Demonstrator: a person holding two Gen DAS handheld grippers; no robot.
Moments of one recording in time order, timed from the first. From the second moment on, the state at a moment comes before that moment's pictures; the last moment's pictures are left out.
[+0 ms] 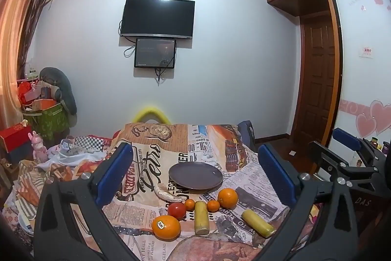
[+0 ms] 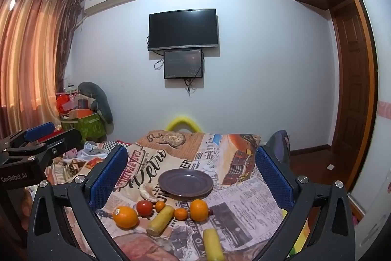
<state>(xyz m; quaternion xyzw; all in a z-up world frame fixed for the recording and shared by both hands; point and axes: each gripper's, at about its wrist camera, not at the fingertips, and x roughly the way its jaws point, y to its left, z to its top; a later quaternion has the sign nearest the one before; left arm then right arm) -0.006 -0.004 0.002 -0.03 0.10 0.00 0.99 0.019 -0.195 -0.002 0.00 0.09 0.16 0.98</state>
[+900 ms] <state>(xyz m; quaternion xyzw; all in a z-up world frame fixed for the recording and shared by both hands) -0.004 -0.006 -0.001 -0.03 0.10 -0.01 0.99 0.020 -0.200 0.001 0.00 0.09 0.16 0.98</state>
